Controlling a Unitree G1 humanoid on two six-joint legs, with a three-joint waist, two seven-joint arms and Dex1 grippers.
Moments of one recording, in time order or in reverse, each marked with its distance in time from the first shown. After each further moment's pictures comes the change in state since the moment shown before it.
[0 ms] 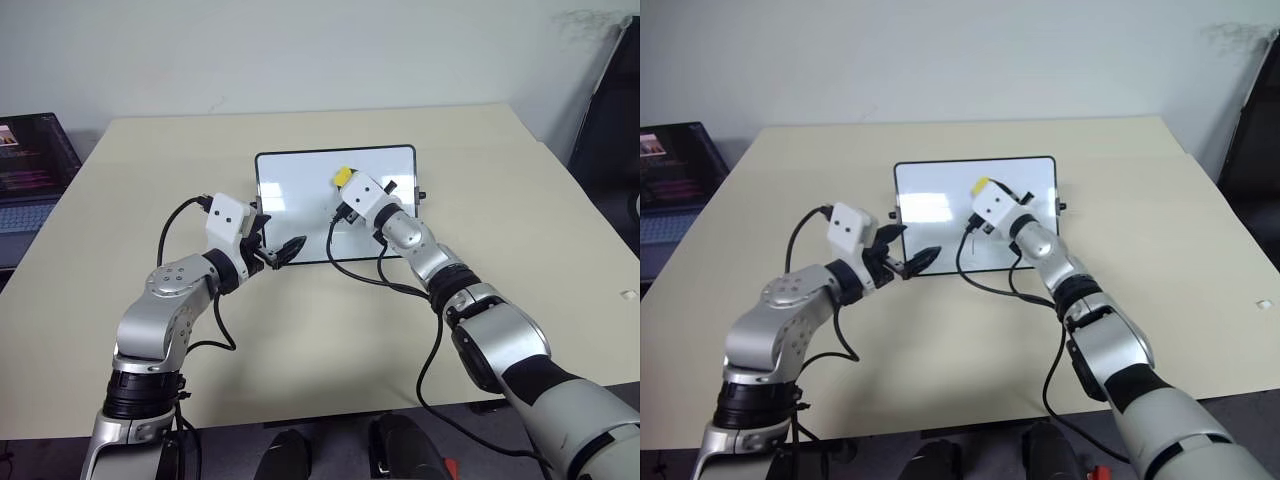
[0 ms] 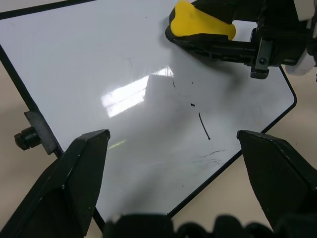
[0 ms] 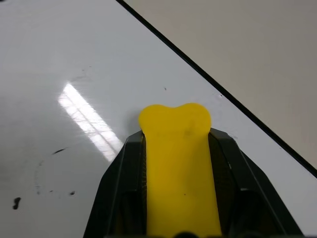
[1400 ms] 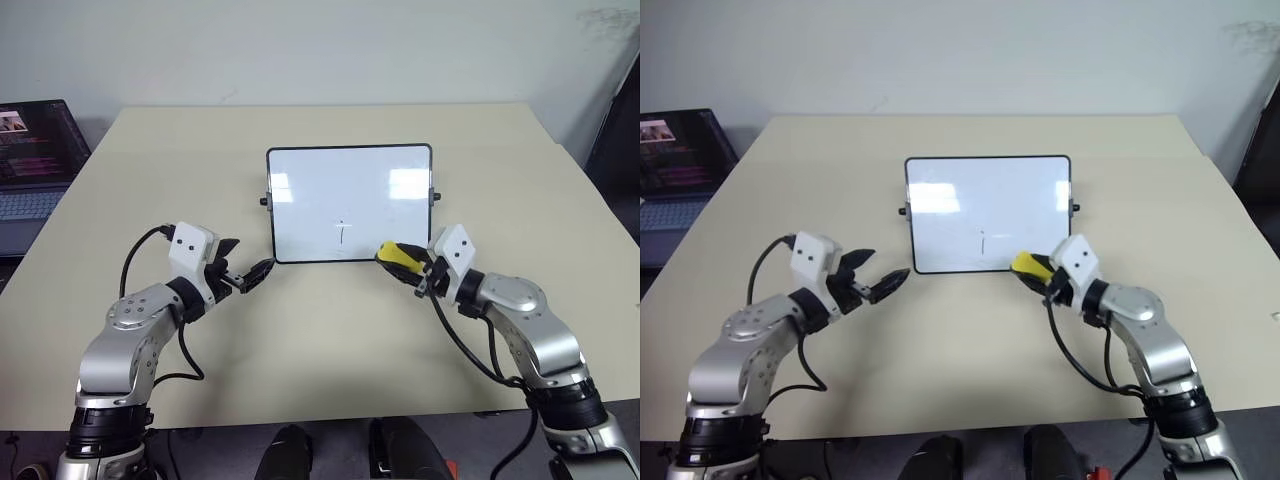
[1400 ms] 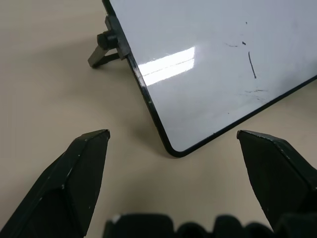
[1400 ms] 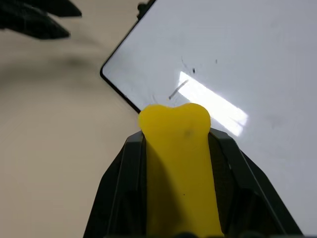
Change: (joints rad) left arm 0.193 0.066 0.116 -0.023 -0.028 -0.088 -0.061; right arm 0.836 -0.403 -0.155 -1.421 0.527 0.753 0.557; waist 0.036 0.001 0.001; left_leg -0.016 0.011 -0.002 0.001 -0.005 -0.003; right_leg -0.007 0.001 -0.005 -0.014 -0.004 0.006
